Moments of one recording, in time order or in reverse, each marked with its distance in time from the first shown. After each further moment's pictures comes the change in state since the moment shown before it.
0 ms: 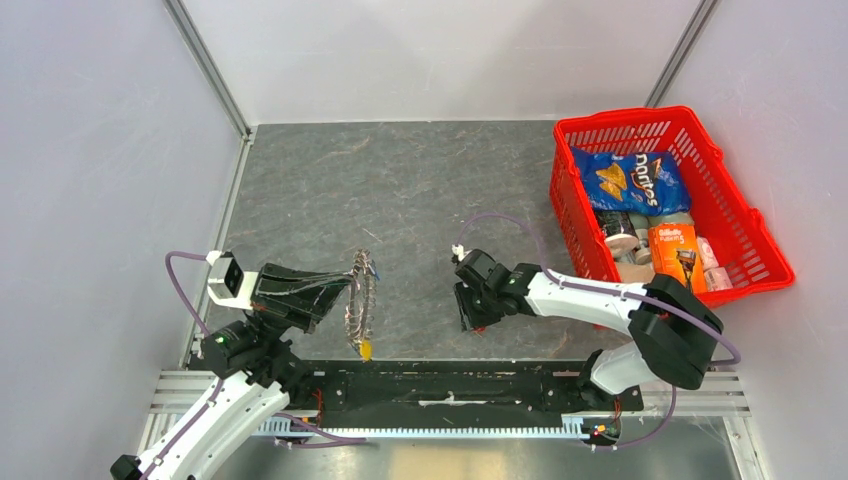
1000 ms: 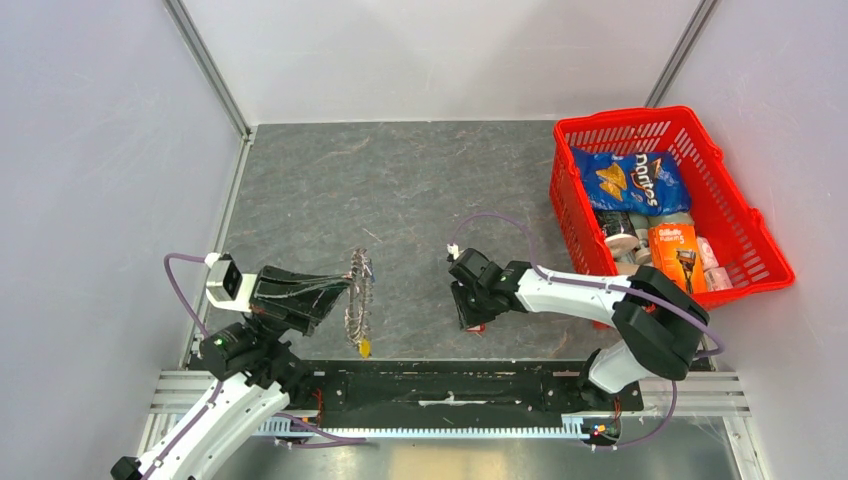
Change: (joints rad) left arm 0.000 -0.014 -0.005 -0.003 0.008 0.000; right arm 0.004 0.075 0.030 0.015 0.027 -0.003
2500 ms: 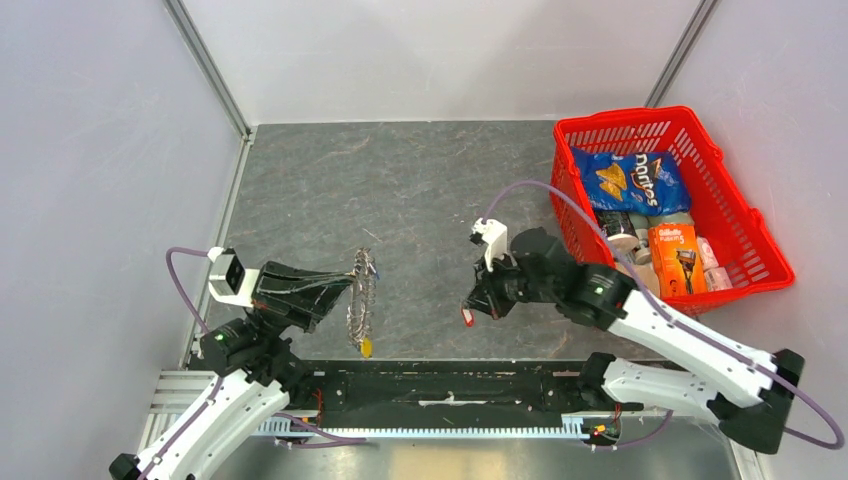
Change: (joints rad) left arm 0.000 0.025 0.019 -0.008 0.016 -0.010; right arm 0.004 -0.512 0.115 -0.139 -0.162 -0.232
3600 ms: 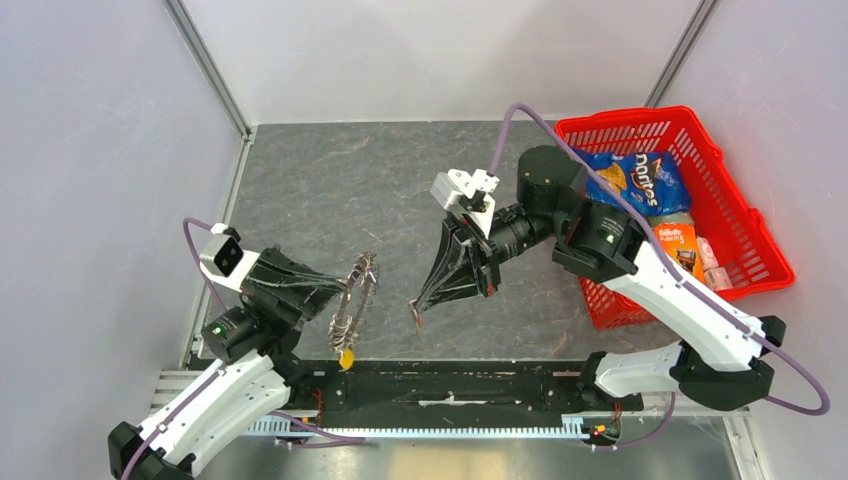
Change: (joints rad) left arm 0.000 0.248 0.108 0.378 0.075 -0.303; right arm 0.043 0.259 0.708 0.100 -0.860 -0.206
